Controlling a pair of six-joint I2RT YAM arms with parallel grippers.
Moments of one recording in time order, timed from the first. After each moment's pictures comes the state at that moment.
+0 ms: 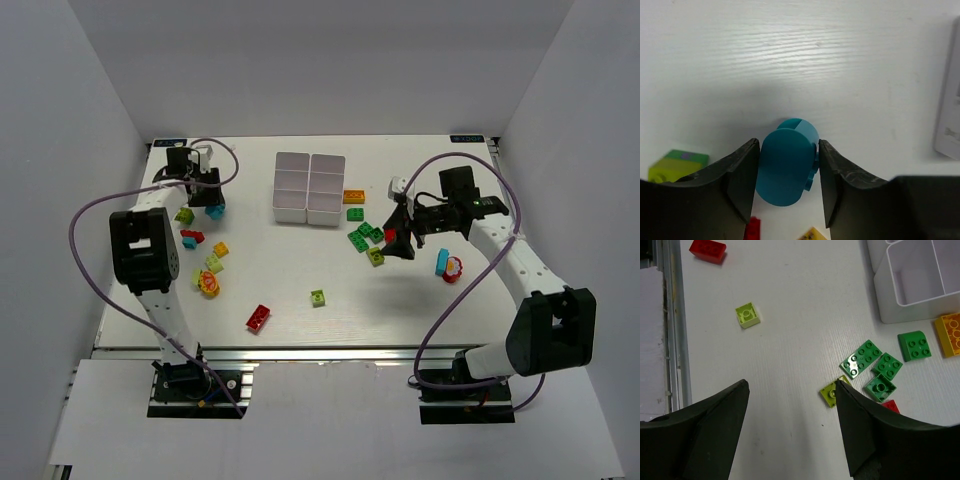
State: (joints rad) left arm 0.10 2.04 1.48 -0.32 0.20 0.05; right arm 0.22 1.40 1.13 -0.71 -1.00 -0.85
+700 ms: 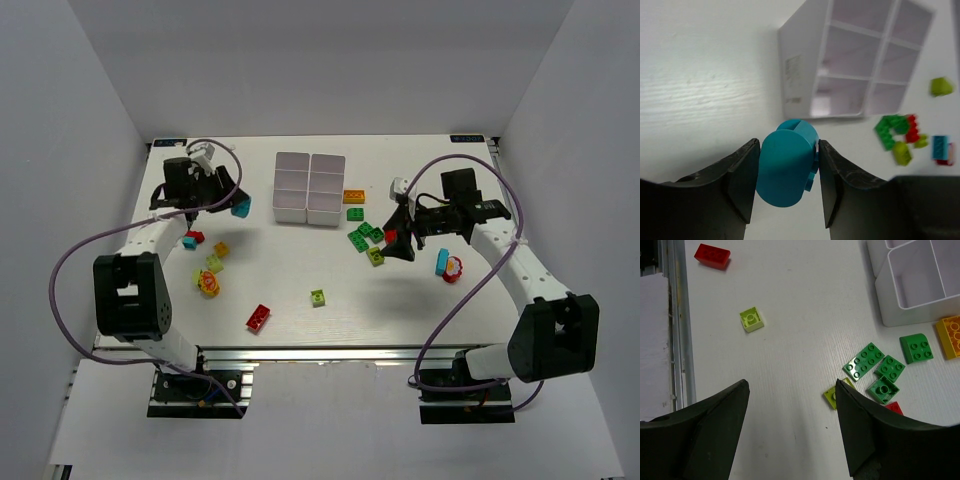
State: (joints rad) left arm 0.04 1.63 1.10 -0.12 0.47 -0.28; right arm 0.22 1.36 1.10 -0.68 -1.01 -0.82
